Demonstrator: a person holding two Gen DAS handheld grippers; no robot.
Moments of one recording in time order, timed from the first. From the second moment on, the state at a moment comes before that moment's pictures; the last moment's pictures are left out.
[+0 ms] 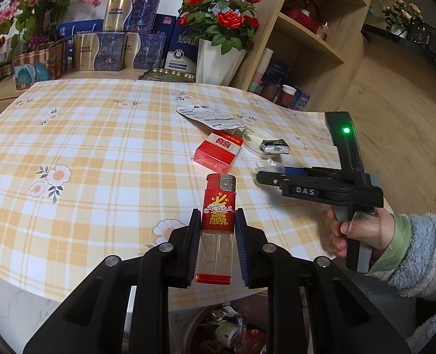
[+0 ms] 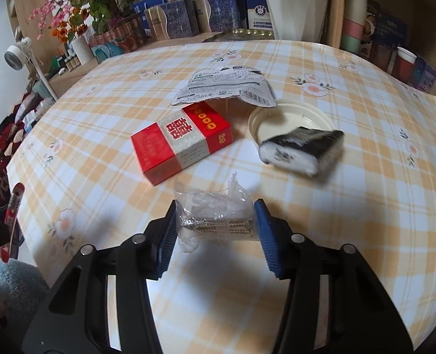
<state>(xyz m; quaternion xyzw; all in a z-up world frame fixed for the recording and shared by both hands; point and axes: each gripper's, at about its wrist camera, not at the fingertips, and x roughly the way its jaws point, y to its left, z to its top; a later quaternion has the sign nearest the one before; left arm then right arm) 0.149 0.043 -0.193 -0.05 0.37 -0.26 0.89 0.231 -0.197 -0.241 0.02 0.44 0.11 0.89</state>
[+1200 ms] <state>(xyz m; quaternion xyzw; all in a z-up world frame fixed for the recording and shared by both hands) 0.011 0.039 -0.181 0.01 0.35 -0.27 0.90 0.028 -0.180 -0.255 0.01 0.45 0.13 0.89</state>
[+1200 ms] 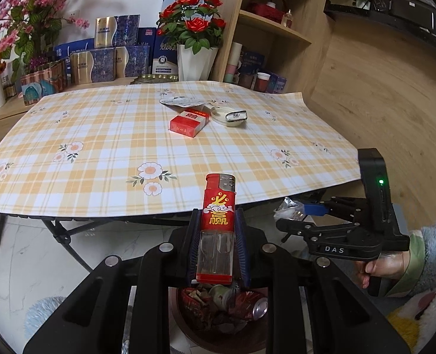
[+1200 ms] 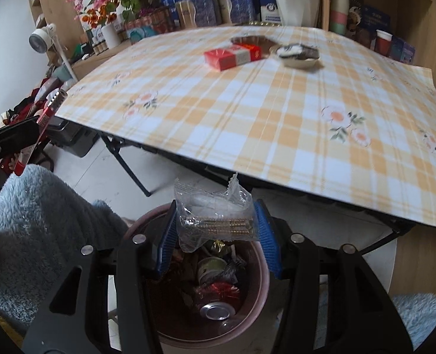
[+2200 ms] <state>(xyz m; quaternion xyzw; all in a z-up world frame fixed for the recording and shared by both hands) 0.025 0.034 -0.201 -0.01 0.38 -0.27 0.88 0.033 -0.167 -0.264 -0.03 0.43 0.11 0.90</state>
